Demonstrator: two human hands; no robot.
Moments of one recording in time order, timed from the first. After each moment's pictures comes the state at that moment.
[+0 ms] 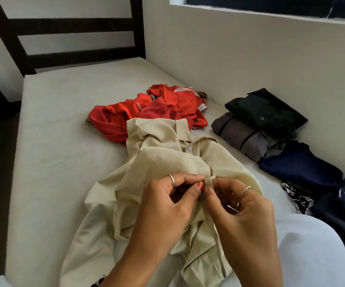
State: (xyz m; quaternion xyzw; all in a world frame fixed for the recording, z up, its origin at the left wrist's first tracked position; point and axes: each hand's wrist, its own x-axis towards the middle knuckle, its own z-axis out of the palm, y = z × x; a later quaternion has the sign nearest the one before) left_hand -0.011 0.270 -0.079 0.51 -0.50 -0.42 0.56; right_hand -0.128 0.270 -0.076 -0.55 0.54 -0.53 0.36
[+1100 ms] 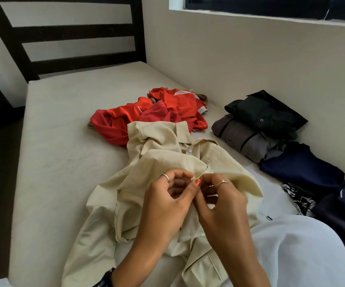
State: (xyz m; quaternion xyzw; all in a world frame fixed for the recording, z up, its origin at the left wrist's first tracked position) left_hand -0.014 0.254 -0.096 0.54 -0.45 -0.42 0.57; right_hand -0.120 0.245 -0.103 -0.66 0.51 -0.49 0.25
